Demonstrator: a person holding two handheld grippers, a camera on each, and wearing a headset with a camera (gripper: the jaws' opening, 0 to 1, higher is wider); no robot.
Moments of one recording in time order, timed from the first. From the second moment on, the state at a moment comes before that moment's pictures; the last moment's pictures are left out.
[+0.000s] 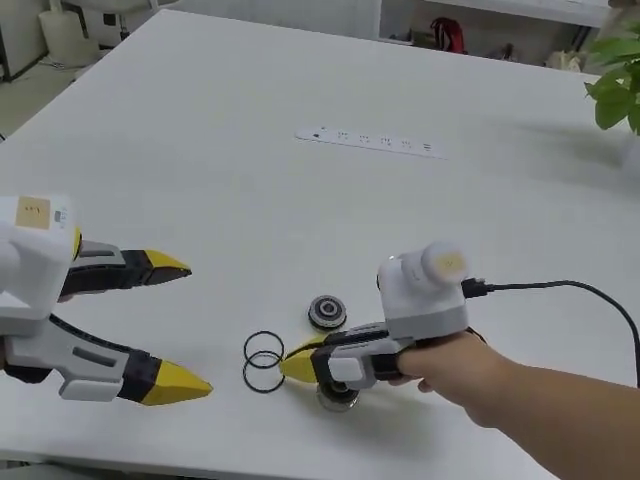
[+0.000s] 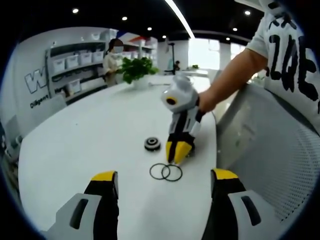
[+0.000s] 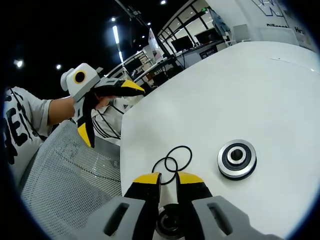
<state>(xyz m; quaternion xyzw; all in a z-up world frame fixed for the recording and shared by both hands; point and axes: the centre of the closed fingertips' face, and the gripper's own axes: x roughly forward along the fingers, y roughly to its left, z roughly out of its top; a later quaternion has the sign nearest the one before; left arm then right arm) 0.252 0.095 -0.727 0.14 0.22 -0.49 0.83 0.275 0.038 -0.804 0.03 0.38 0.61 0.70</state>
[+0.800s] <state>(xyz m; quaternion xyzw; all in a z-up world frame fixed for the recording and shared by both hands) 0.262 0.092 -0.716 0.14 0.21 -0.49 0.83 0.292 0.025 -0.762 0.06 0.33 0.60 0.73</state>
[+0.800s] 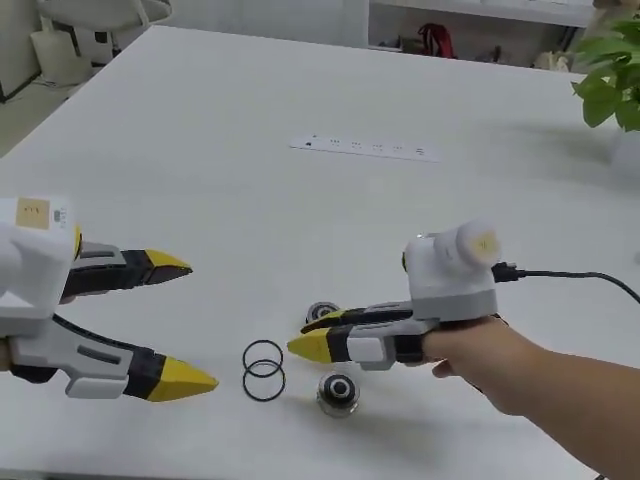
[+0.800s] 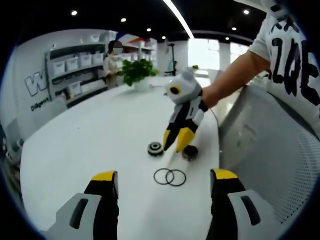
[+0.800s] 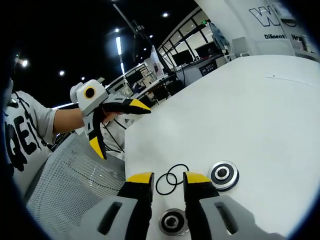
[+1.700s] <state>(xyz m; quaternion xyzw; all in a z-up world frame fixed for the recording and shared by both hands) 0.275 0.082 -0.710 0.15 0.20 -0.50 0.83 0.319 -0.010 -0.724 0.05 0.27 0.58 0.77</state>
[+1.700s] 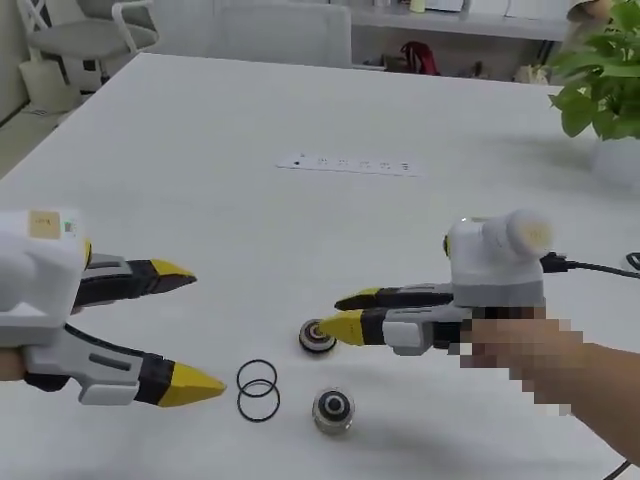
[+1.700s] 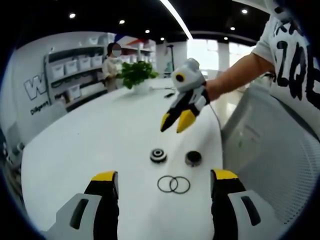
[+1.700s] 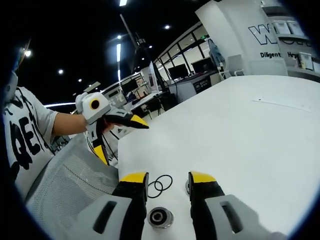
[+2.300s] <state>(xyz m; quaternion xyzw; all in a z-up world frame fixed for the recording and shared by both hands) 0.286 0.076 -0.708 0.15 0.20 -0.50 0.83 0.335 -0.035 -0.719 0.03 0.25 0.55 0.79</state>
